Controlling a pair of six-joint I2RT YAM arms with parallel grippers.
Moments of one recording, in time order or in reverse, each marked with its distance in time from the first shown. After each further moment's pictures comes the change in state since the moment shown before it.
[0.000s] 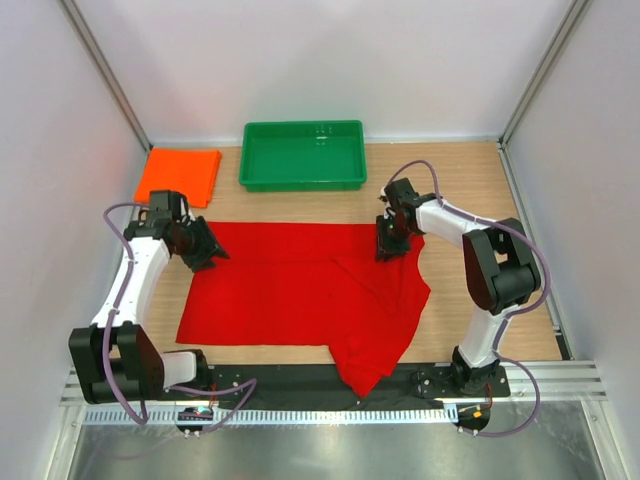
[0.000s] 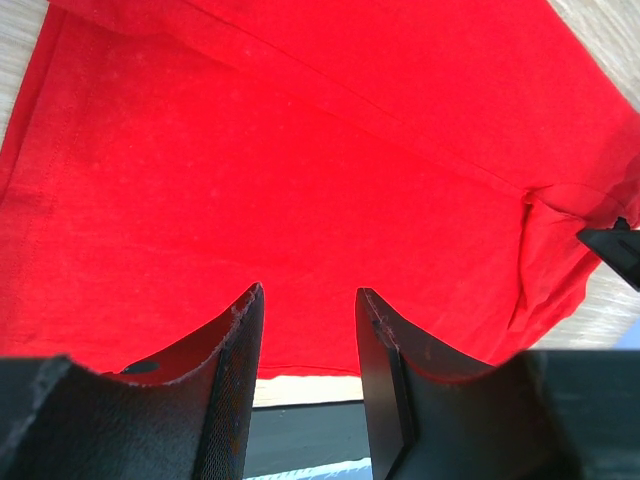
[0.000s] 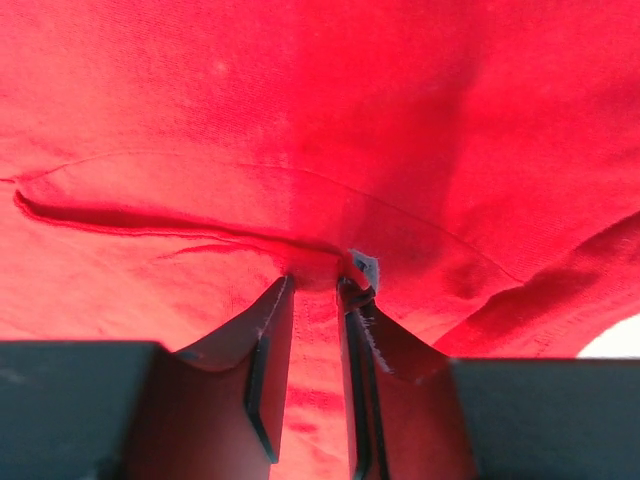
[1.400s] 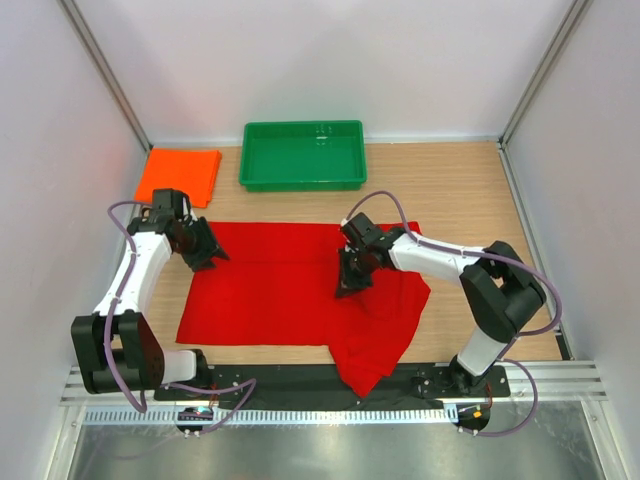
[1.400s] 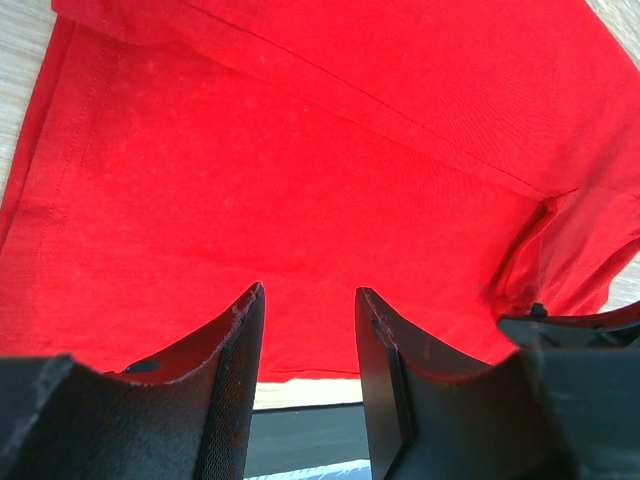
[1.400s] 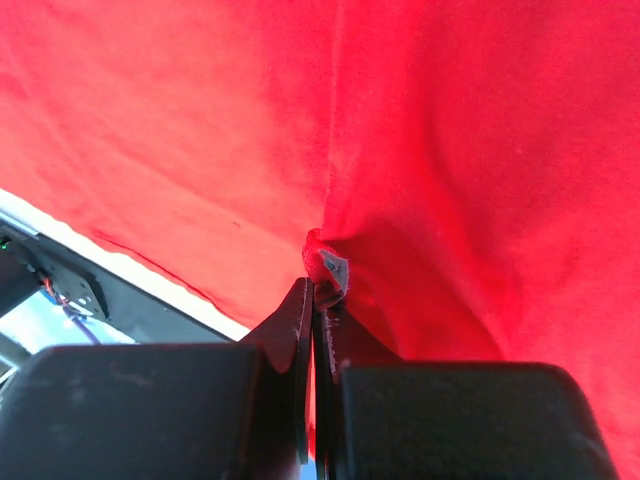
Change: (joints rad) left arm 0.000 0.058 0.007 0.005 -0.011 0.034; right arm 0.356 -0.145 -0.154 0.099 -0.104 0.344
